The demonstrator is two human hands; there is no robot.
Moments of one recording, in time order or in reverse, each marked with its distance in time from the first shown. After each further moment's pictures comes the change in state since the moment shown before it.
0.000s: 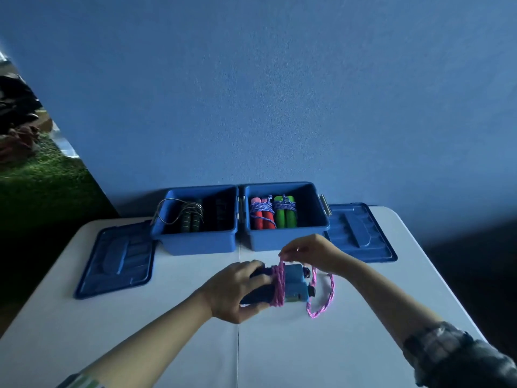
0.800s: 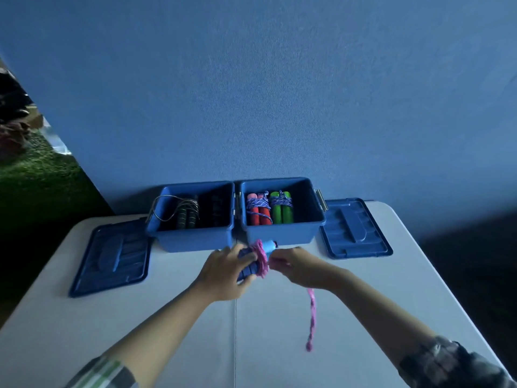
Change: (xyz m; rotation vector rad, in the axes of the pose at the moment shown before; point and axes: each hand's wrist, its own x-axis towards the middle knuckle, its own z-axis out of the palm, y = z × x) left_hand 0.003 -0.028 0.018 0.300 0.005 -0.348; right_hand -0.016 -0.028 0.031 -0.300 -0.090 -0.094
